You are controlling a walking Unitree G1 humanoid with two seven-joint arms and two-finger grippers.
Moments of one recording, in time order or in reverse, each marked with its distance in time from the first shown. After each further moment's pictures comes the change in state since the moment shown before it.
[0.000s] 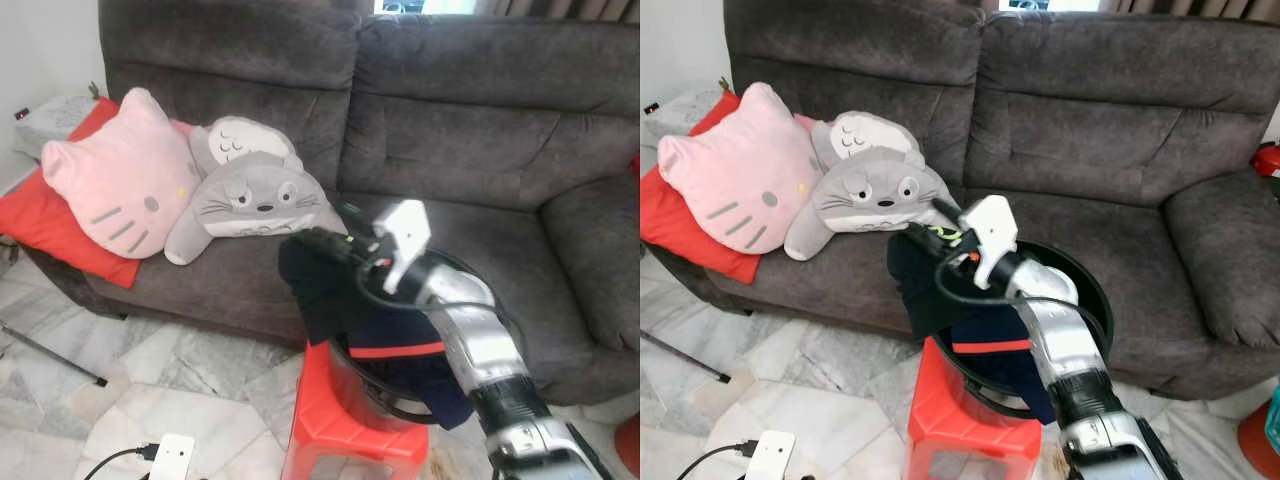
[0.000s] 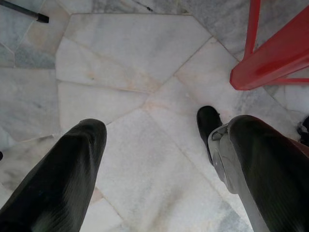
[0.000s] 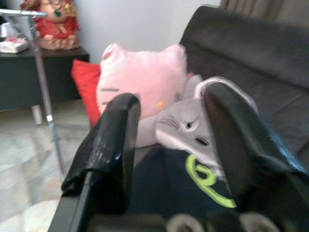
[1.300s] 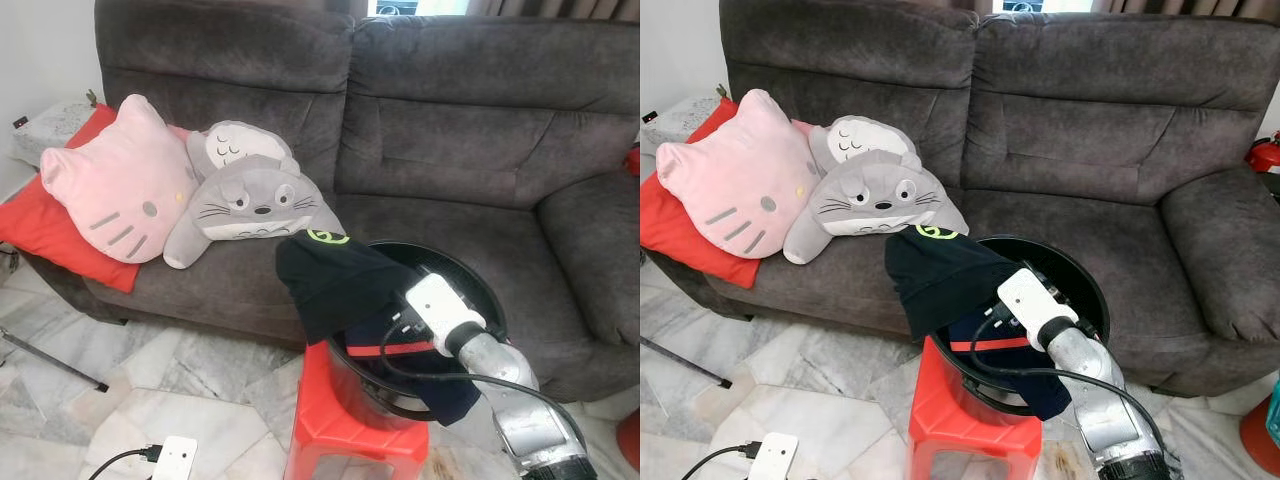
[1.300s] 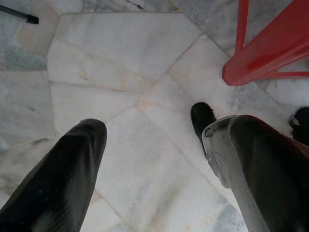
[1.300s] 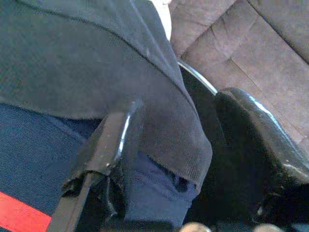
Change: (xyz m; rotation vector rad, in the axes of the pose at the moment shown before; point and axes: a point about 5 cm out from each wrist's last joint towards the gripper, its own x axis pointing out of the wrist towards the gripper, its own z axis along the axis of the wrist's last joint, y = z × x) left arm 0.000 -0.003 -0.002 0.004 0.018 -0.049; right arm -0.081 -0.004 -0.057 -0.361 0.531 -0.335
